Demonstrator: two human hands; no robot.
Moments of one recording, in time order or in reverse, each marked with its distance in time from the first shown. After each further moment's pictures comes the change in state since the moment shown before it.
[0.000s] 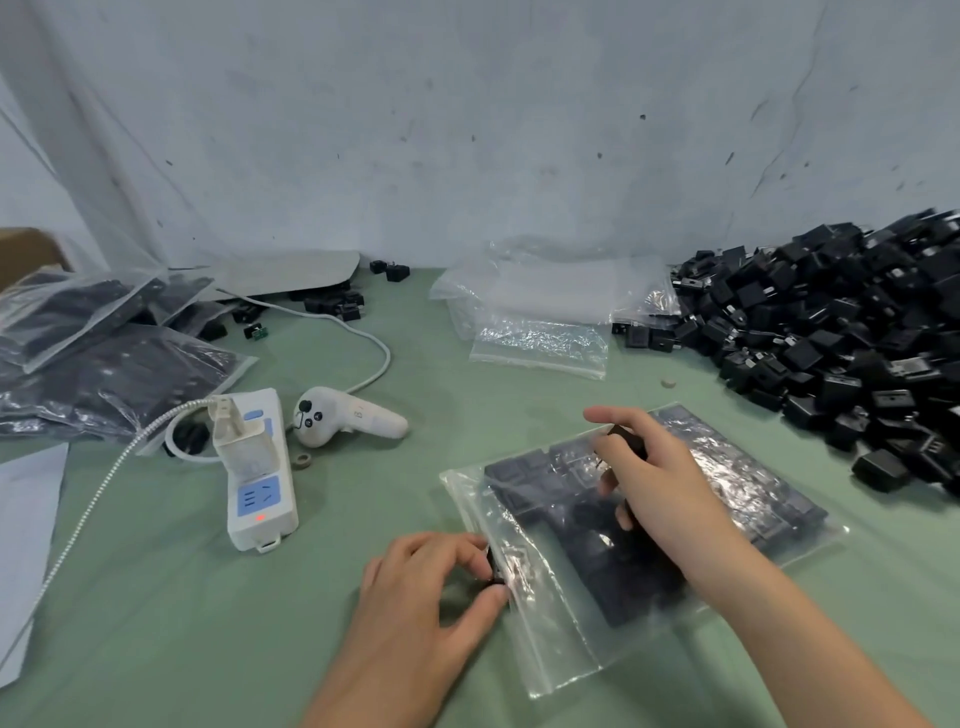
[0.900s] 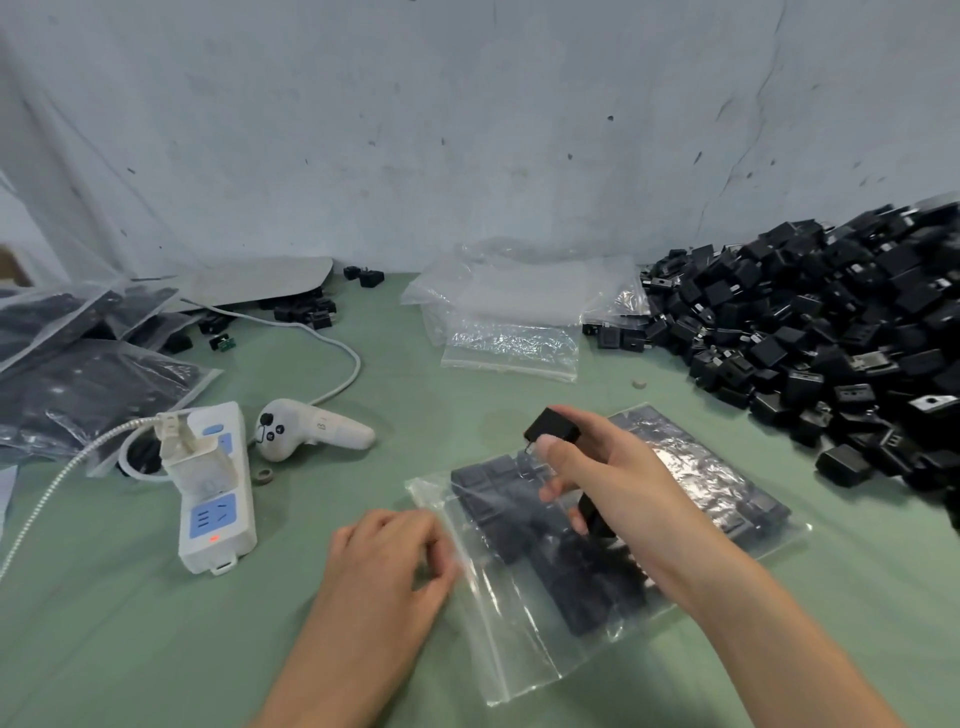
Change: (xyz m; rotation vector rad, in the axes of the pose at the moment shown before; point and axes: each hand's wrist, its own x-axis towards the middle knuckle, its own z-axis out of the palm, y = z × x) left_hand 0.025 0.008 0.002 0.211 0.067 0.147; right_hand -0.006 -0.017 -0.005 0.217 -0.142 0.087
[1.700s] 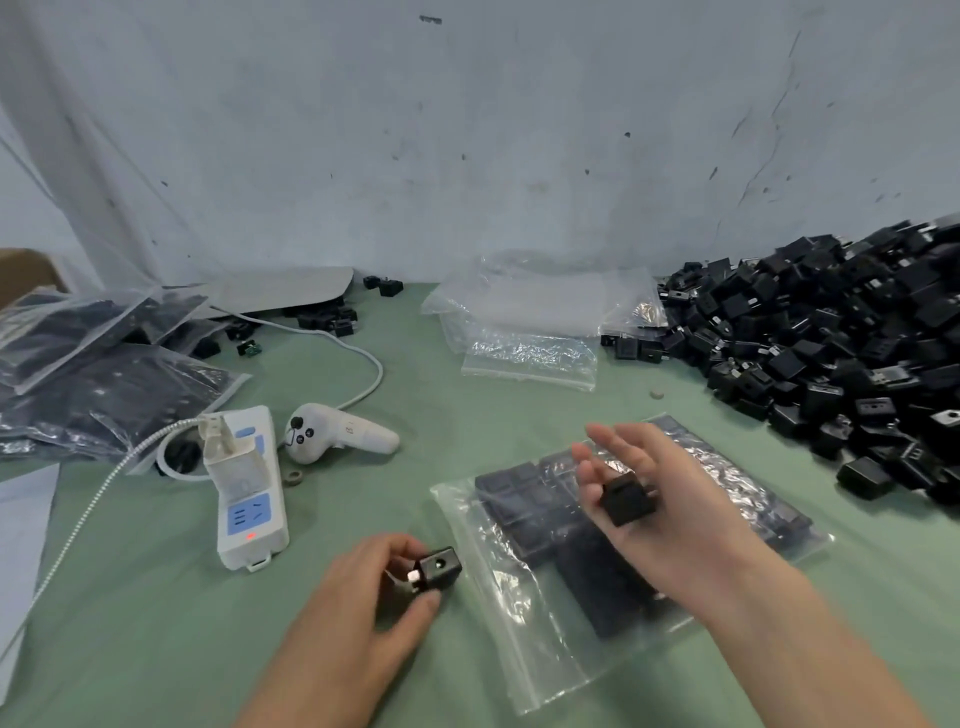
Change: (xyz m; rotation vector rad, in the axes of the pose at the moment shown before) left_hand -0.024 -0.025 -0.025 -0.211 -0.060 -0.262; right_hand -0.008 -0.012 0.007 0.802 0.127 0.323
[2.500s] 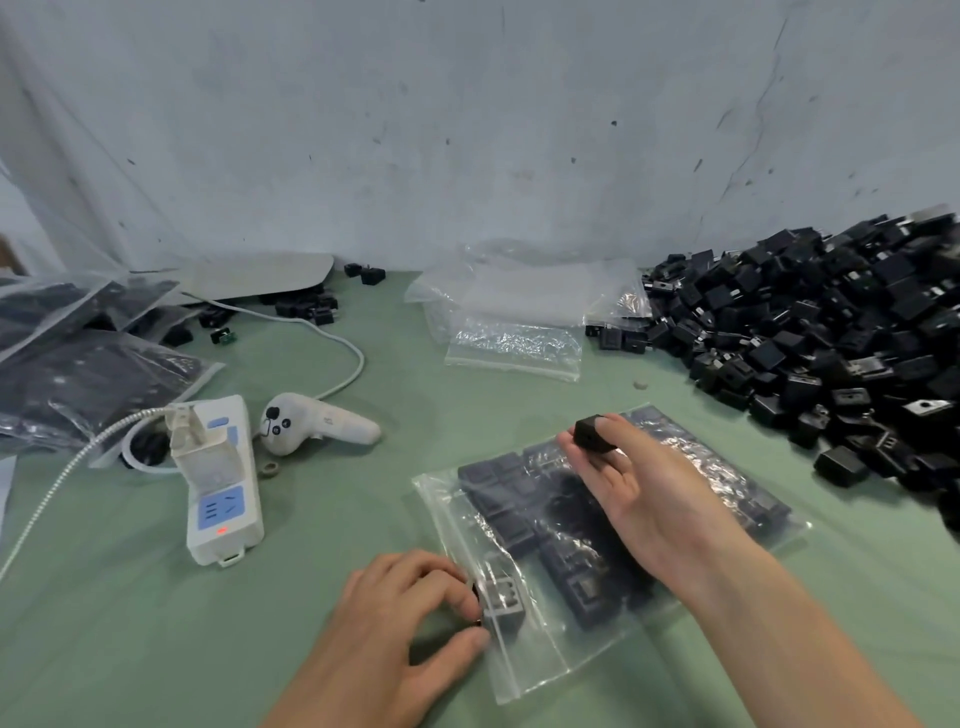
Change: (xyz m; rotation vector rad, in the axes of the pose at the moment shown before) left_hand -0.004 0.002 0.026 0.087 -0.105 0.355; right_hand 0.010 -0.003 -0.011 0.027 0.011 -0.158
